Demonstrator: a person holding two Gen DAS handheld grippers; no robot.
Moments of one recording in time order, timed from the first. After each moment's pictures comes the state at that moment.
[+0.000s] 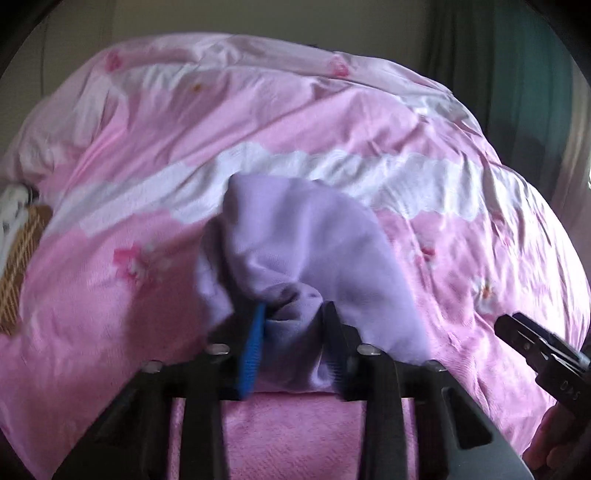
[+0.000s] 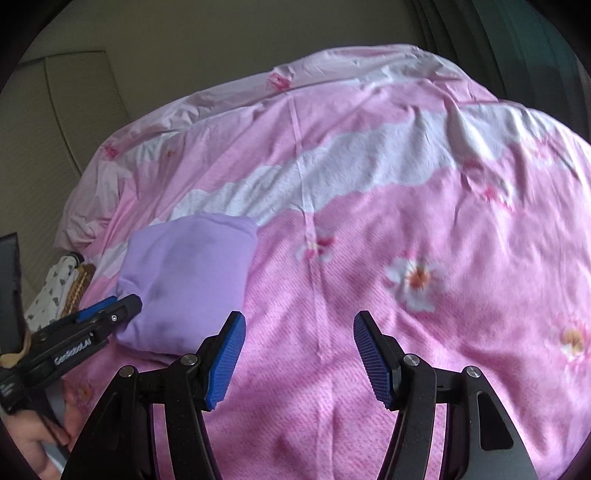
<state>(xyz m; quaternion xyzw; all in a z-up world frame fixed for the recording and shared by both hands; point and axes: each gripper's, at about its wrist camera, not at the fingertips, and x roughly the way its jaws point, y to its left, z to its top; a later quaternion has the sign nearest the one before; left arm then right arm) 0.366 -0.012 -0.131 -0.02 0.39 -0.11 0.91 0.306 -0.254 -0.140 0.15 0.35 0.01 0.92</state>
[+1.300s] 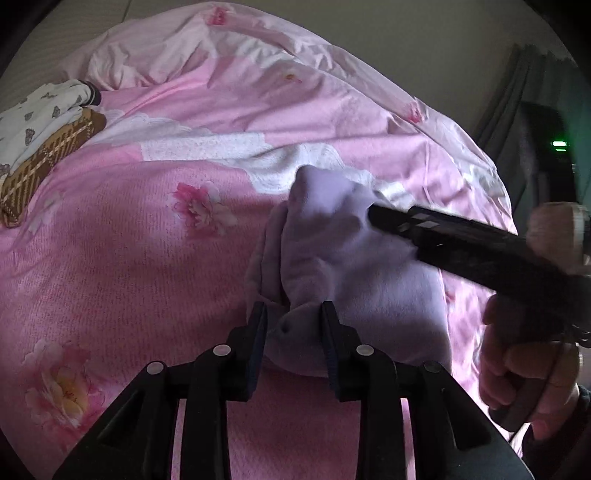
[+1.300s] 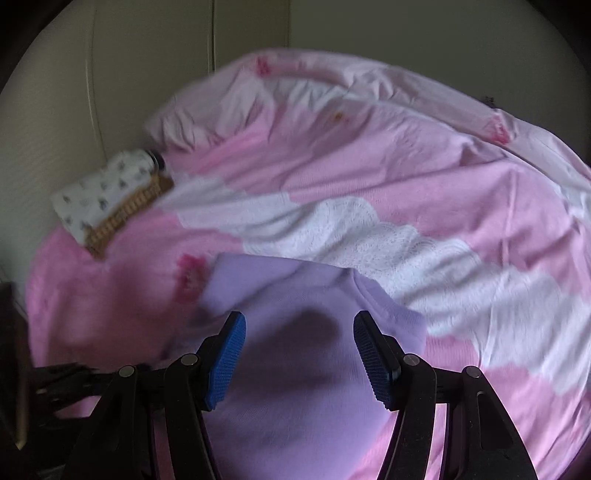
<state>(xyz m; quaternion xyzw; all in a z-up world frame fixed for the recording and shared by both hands) 0.347 0.048 -0.157 -0.18 0.37 -0.05 0.91 0.450 -0.083 -0.115 -0.13 0.36 0.23 0.89</state>
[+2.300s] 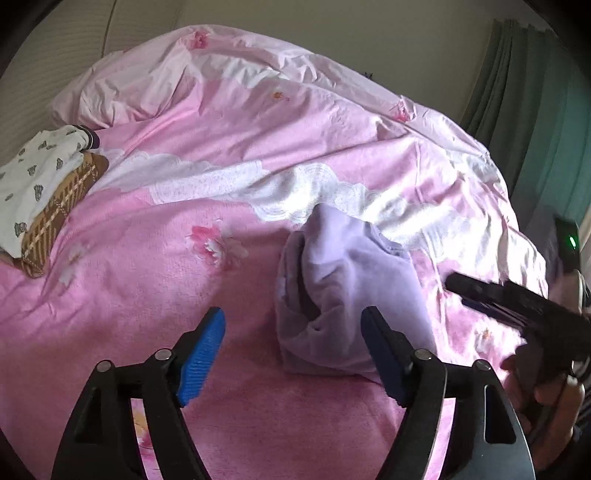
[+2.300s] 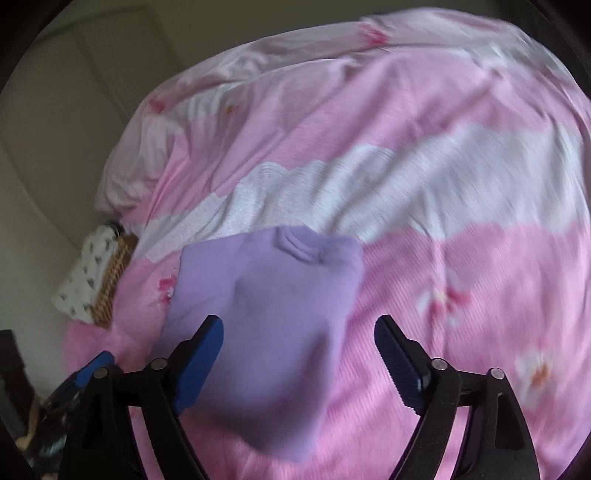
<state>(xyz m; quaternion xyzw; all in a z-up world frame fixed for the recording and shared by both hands) 0.338 0.060 -0.111 -0.11 0.38 -0.06 0.92 0.403 -0.206 -0.122 0.16 0.43 0.14 0.88</state>
